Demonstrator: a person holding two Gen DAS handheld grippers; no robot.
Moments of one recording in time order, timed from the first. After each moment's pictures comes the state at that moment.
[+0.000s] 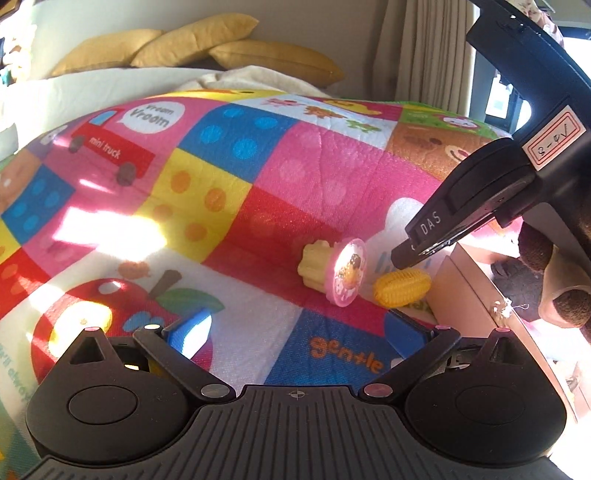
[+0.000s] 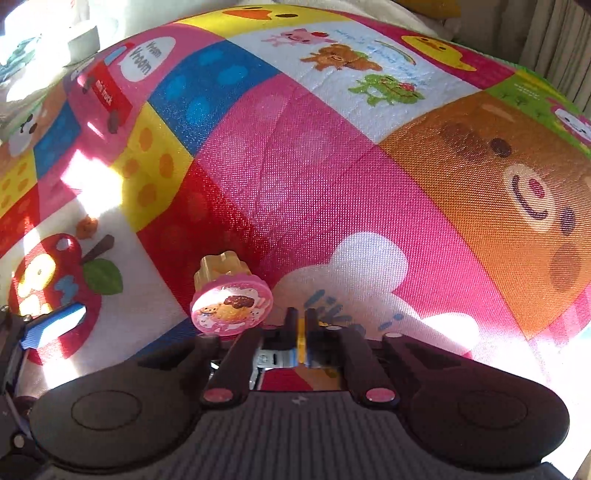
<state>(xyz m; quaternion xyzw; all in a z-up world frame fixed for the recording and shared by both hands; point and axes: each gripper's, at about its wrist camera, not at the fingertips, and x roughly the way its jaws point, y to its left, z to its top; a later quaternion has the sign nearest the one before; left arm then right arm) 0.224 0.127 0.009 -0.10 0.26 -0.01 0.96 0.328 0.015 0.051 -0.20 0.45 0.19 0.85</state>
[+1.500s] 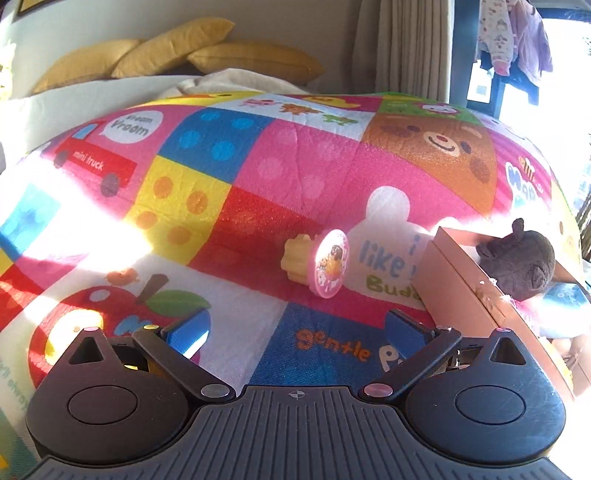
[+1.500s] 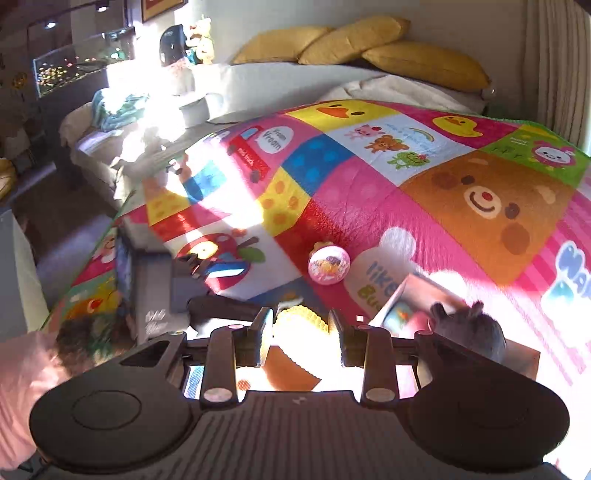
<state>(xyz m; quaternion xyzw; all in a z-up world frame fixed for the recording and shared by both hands) 0.218 0.115 0.010 -0.07 0.26 -0.03 0.96 0.172 -0.099 0.135 -0.13 0.35 0.36 0.86</state>
